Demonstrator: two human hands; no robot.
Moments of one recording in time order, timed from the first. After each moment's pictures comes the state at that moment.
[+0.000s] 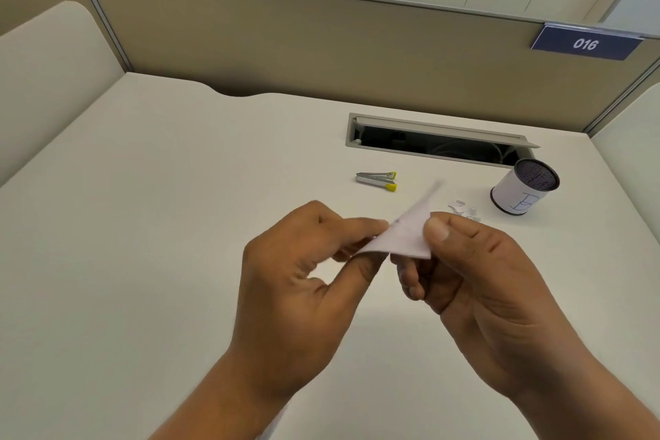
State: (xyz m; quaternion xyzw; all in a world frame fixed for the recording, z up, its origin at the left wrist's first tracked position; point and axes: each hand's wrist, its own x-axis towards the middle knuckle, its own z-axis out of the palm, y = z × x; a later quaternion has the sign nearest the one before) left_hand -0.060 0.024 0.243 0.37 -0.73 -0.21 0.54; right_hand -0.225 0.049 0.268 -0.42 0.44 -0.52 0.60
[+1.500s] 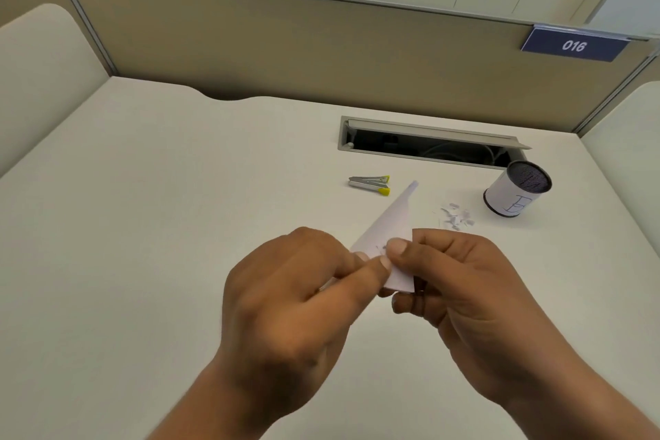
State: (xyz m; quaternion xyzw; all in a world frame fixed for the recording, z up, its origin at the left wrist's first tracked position) left_hand -0.056 0.016 0.232 0.31 -0.81 0.02 0.50; right_hand -0.219 0.039 0.272 -0.39 0.53 -0.47 0.59
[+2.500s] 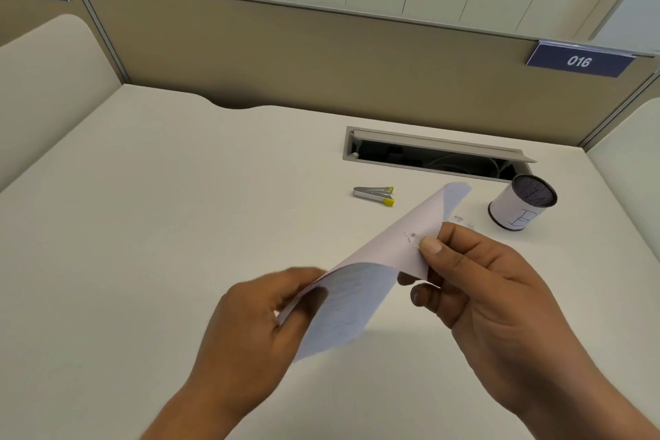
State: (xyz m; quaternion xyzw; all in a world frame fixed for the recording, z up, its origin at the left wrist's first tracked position) left_hand -0.025 0.015 0.190 0.52 -0.72 -0.31 0.35; right_hand -0.237 0.037 0.261 -0.39 0.48 -0.54 0.57
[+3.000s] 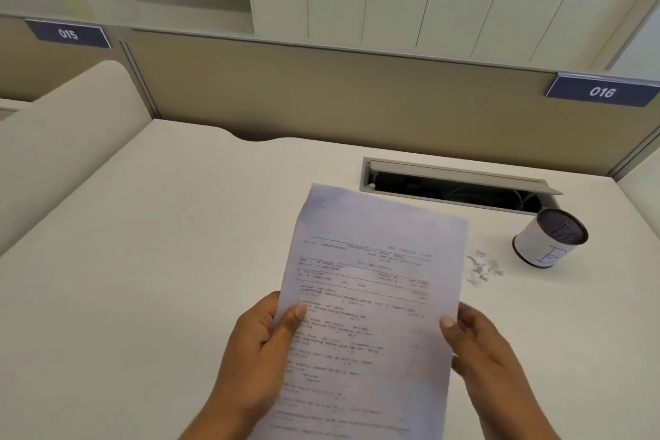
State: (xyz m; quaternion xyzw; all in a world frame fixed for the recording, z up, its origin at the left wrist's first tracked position) left_hand -0.025 -0.010 0.177 0.57 -0.47 -0.55 0.39; right_hand -0.268 0.024 0.157 -0.32 0.70 -0.45 0.46
